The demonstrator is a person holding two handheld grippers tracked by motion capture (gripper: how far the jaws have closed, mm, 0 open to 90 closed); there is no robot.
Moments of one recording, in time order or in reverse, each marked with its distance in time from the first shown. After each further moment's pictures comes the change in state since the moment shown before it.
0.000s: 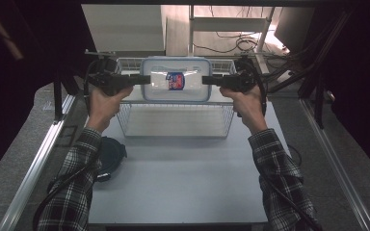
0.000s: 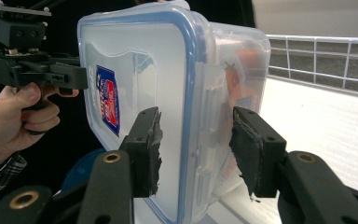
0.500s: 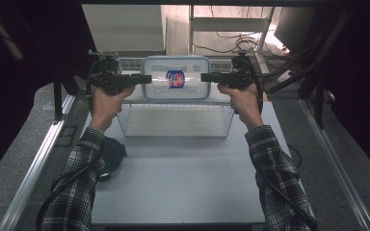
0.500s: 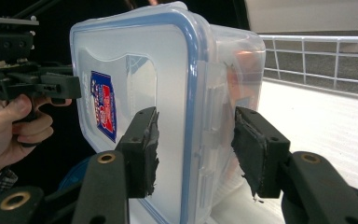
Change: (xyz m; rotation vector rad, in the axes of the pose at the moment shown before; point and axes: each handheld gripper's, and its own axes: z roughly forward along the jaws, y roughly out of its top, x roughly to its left) left arm 0.003 -0.001 0.008 -0.014 0.031 -0.010; right arm -0.011 0.004 0.012 0.000 -0.022 0.038
